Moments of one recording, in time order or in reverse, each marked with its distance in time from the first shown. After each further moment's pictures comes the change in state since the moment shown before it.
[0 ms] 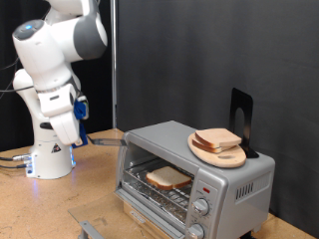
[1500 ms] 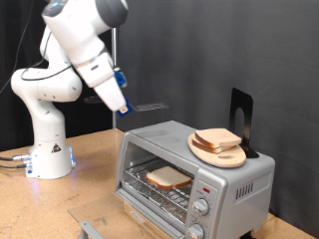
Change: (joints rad) arm 0.147 -0.171 0.067 0.016 0.313 -0.095 0.102
